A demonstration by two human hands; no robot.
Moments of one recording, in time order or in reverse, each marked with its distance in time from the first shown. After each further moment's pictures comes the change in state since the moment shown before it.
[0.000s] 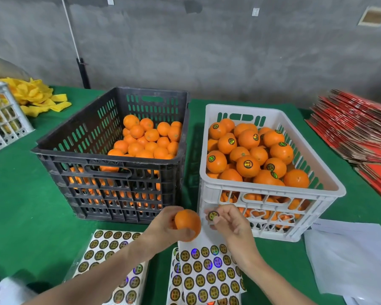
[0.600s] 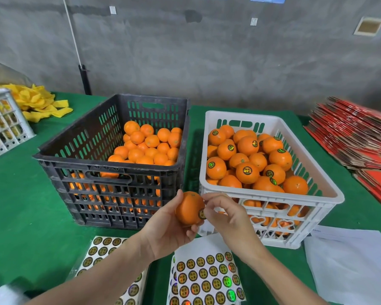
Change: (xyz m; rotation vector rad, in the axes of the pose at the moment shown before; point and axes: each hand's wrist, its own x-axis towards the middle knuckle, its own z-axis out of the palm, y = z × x) left_hand -0.008 0.049 0.003 -0.958 -0.303 -0.254; right_hand 0.014 -0.049 0.004 -0.130 -0.111 -0.137
